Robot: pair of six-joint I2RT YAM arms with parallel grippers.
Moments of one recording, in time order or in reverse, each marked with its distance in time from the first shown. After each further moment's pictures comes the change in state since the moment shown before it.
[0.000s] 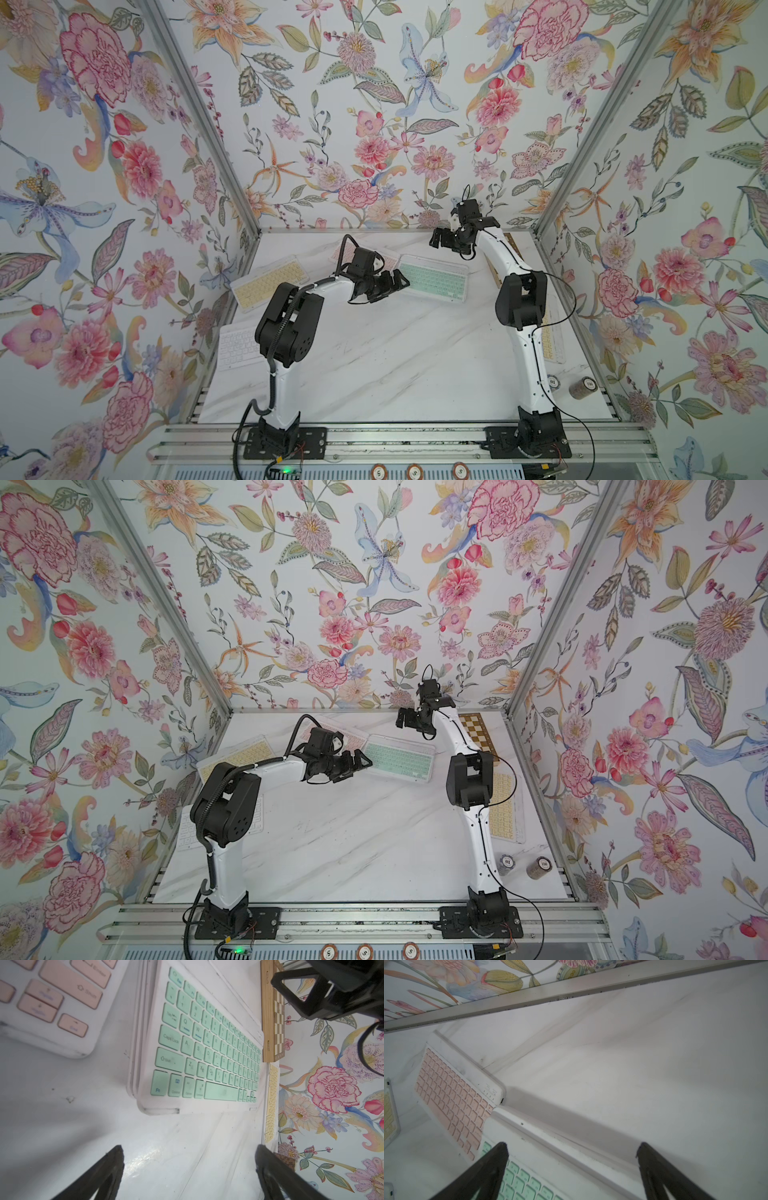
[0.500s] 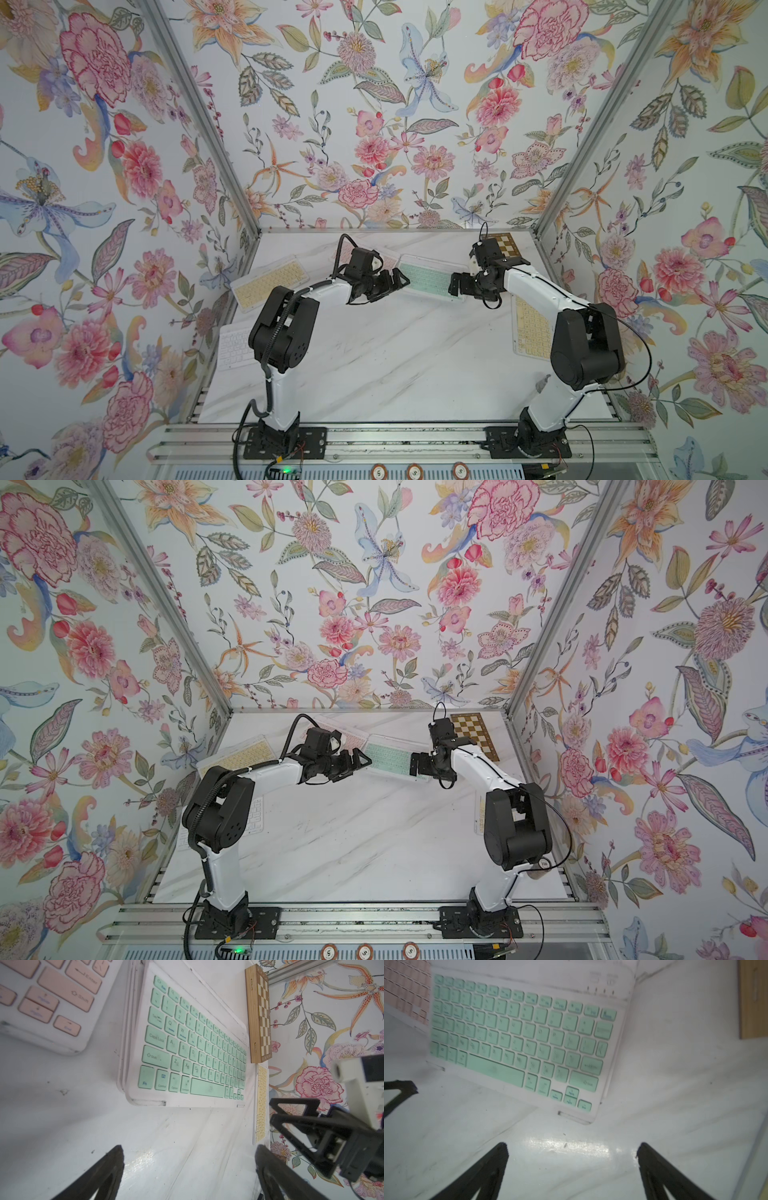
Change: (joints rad) left arm -0.008 -0.046 -0.049 0.063 0.004 -0.030; right arm 0.055 -0.734 -1.119 0.173 0.132 0.025
